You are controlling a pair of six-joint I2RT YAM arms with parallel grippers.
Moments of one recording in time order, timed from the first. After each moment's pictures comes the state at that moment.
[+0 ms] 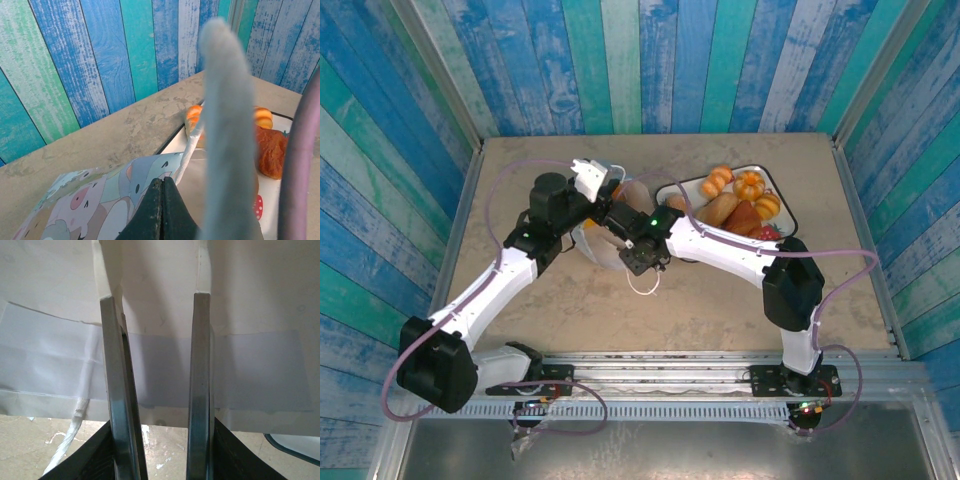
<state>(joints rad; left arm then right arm) -0.42 1.20 0.88 0.10 0.27 0.11 0.99 1.93 1.64 -0.96 0.19 0.25</state>
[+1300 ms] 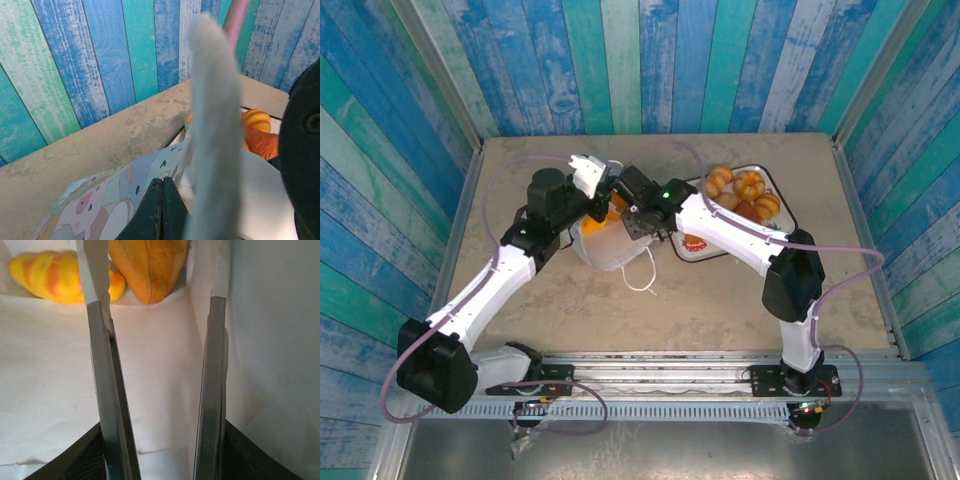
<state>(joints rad) -0.41 1.20 0.92 0.05 0.28 0.10 0.88 1.97 1.81 -0.91 0.24 0.31</state>
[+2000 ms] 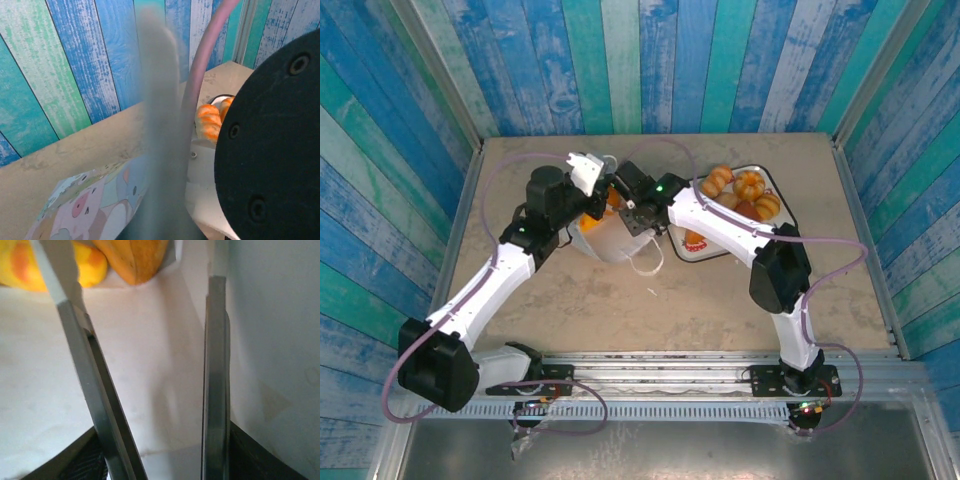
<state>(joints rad) -0.40 1.21 0.94 0.02 0.26 0.12 0.85 2.06 1.89 -0.94 0.24 0.20</state>
